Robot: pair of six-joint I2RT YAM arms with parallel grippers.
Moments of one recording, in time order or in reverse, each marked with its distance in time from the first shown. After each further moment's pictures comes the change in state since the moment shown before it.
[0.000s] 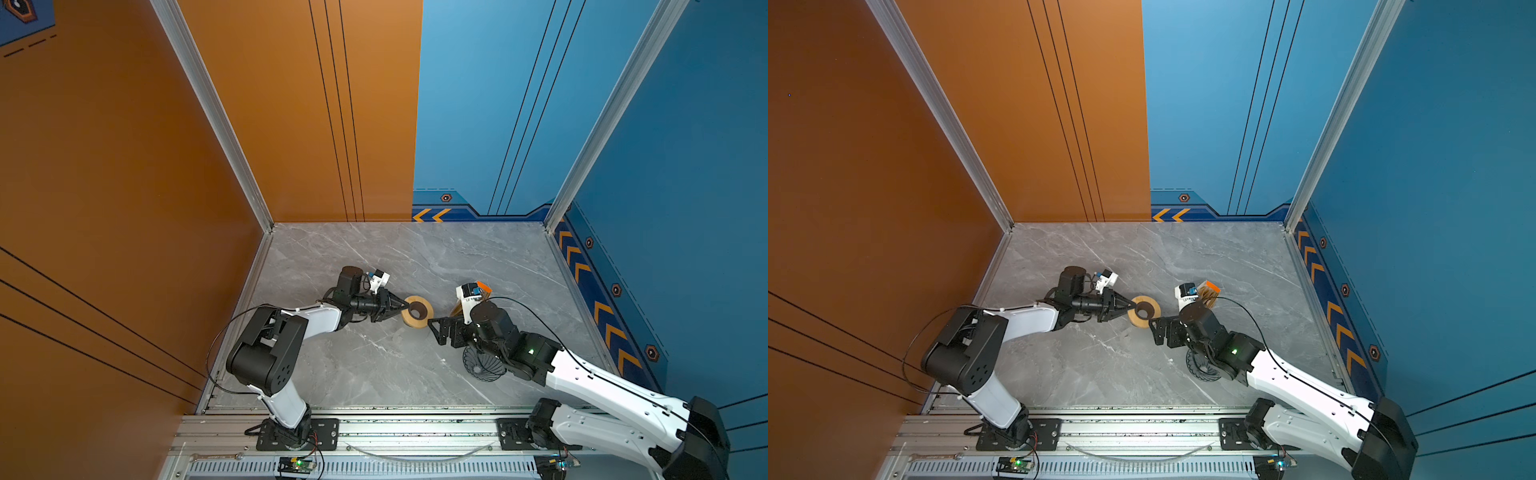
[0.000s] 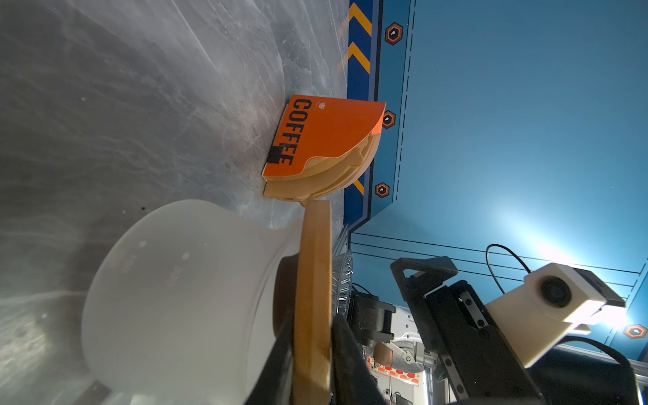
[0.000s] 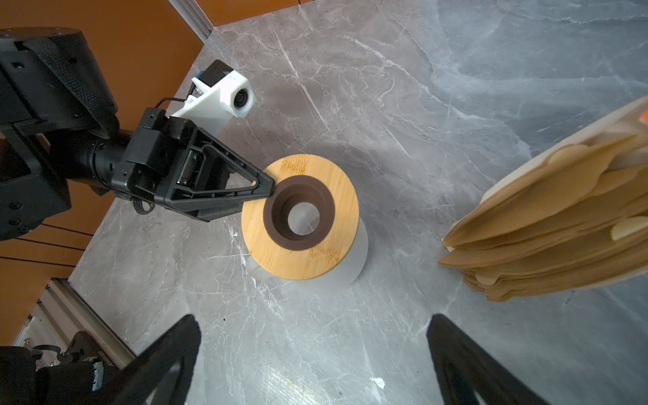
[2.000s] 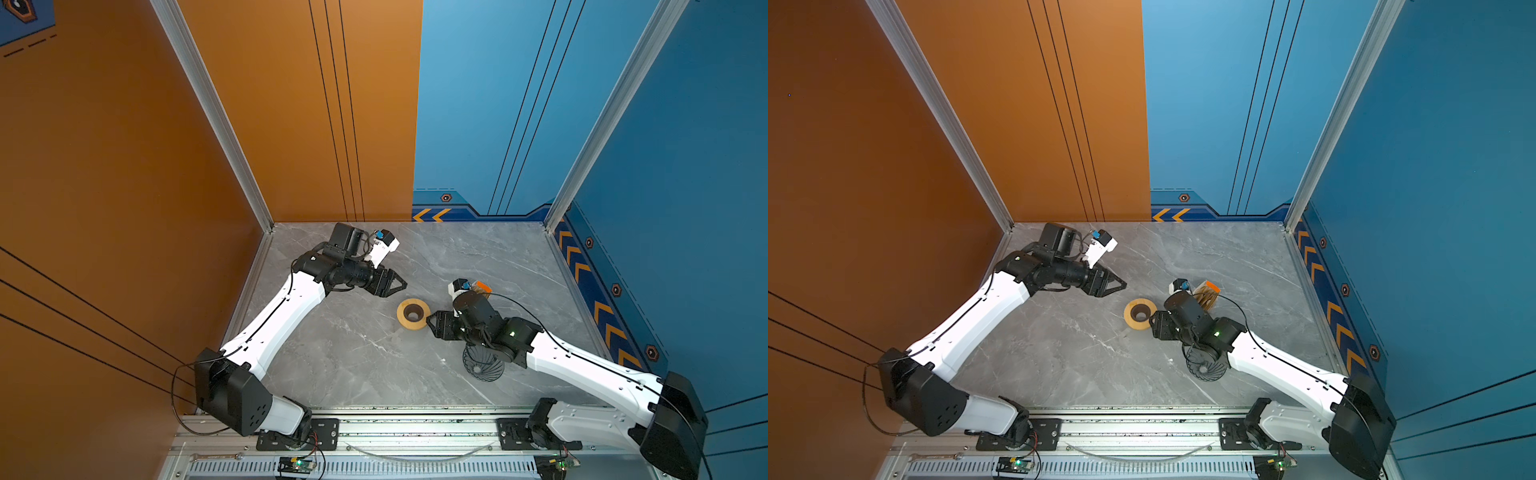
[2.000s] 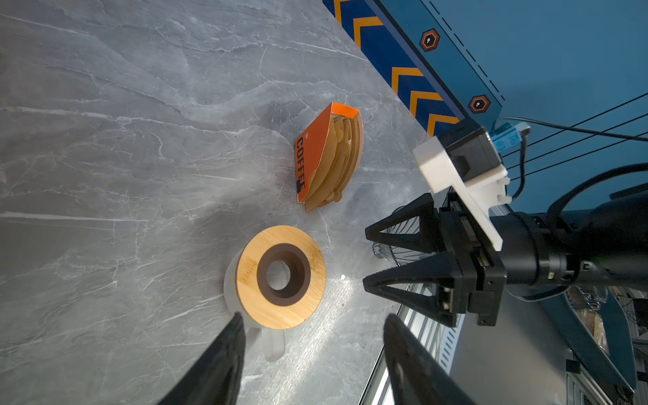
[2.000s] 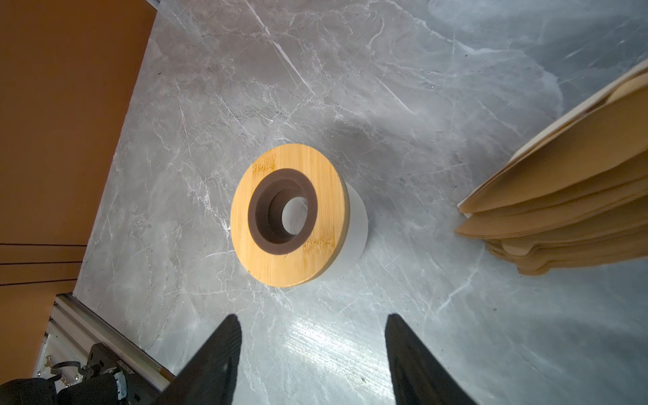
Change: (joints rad) left arm -0.055 -0.237 0.622 -1.099 -0.370 0.978; right arm -0.013 0.182 0.138 -0.116 -0.049 0.148
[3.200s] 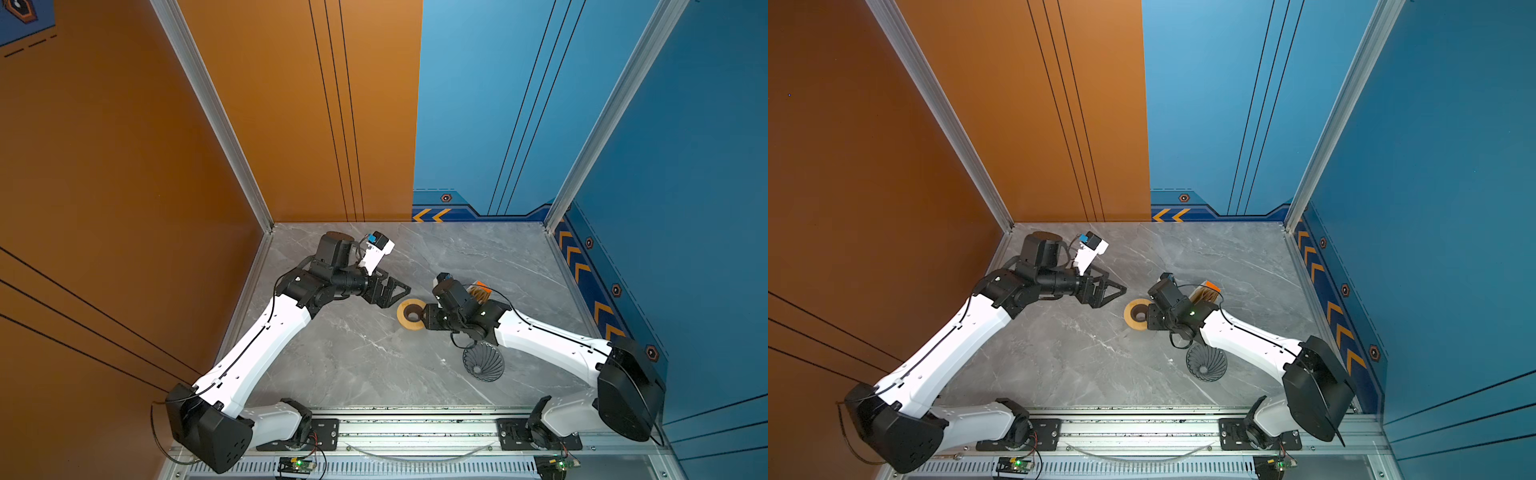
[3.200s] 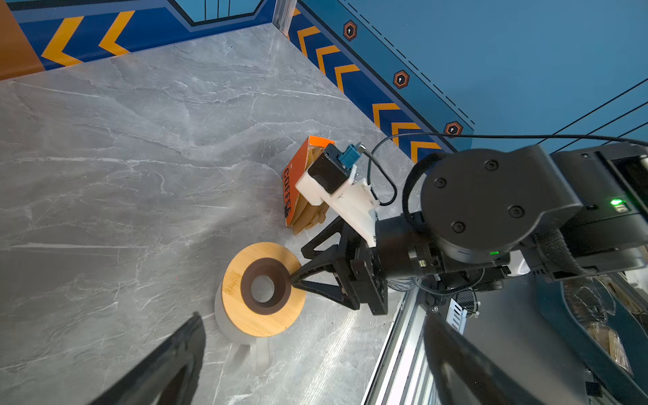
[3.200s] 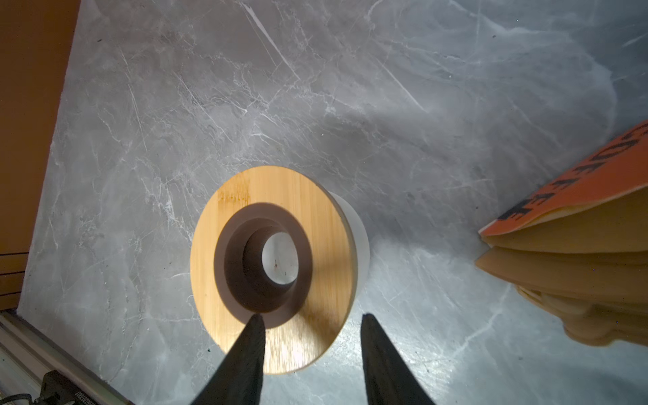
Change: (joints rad) left arm -0.044 -0.186 -0.115 0.129 -0.029 -0.069; right arm -0.041 0.270 0.145 -0.001 -0.035 -0.045
